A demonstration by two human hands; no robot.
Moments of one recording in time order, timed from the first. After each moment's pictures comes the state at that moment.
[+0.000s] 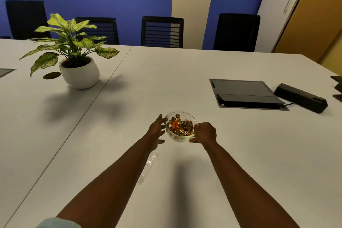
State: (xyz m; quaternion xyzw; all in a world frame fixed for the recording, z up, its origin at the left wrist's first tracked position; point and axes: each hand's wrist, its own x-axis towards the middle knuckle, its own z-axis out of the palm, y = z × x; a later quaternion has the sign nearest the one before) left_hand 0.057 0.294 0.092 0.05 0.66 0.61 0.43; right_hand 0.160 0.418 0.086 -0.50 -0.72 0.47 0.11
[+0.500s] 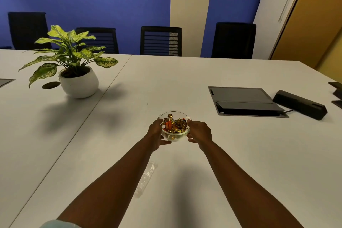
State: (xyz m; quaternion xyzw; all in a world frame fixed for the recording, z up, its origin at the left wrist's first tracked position) left_hand 0.046 0.315 0.112 -0.01 0.63 0.66 0.41; right_hand 0.138 0.420 0.110 -0.47 -0.68 0.54 0.16
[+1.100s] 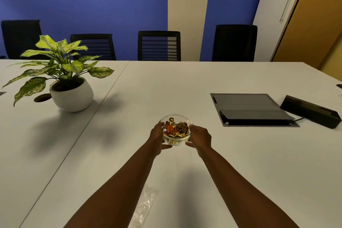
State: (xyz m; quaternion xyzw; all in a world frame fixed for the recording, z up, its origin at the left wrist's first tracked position) left_hand -0.010 0.365 0.111 -0.01 0.63 0.66 0.41; right_hand 0.084 0.455 0.110 -0.47 -0.62 0.60 0.20
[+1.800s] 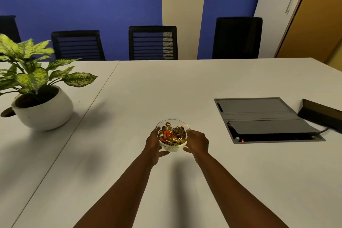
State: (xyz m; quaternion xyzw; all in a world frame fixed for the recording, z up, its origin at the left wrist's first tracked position) left_hand -0.113 0.448 0.062 -0.03 0.61 0.67 0.42; right_hand -0.022 0.538 0.073 -0.50 -0.61 0.59 0.19
